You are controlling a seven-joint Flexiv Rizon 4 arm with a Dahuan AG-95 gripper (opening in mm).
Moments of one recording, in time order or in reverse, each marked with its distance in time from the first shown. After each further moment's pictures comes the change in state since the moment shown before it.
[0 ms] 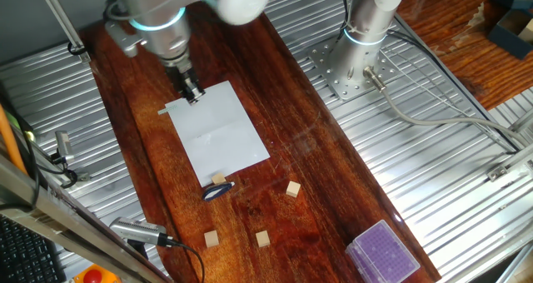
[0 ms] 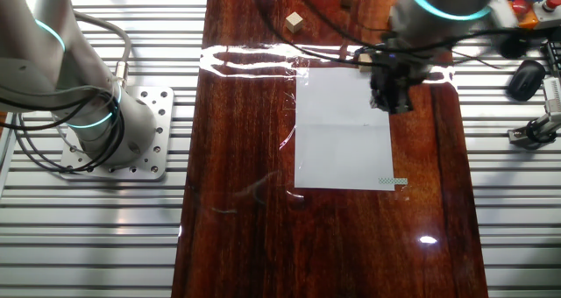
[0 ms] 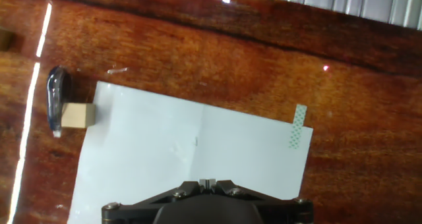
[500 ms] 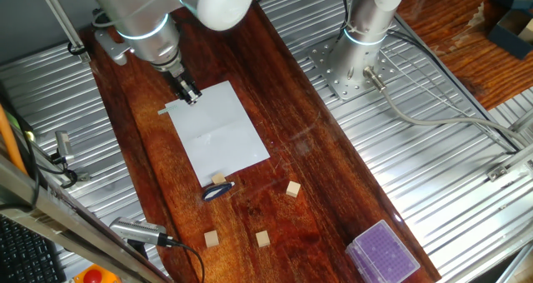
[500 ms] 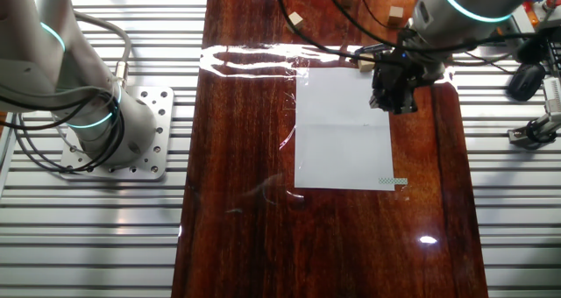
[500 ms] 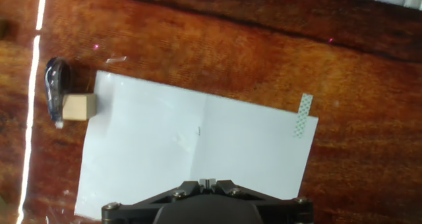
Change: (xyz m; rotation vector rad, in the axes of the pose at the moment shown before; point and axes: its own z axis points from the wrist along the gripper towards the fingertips) arm 0.003 0.000 -0.001 -0.023 0.076 -0.008
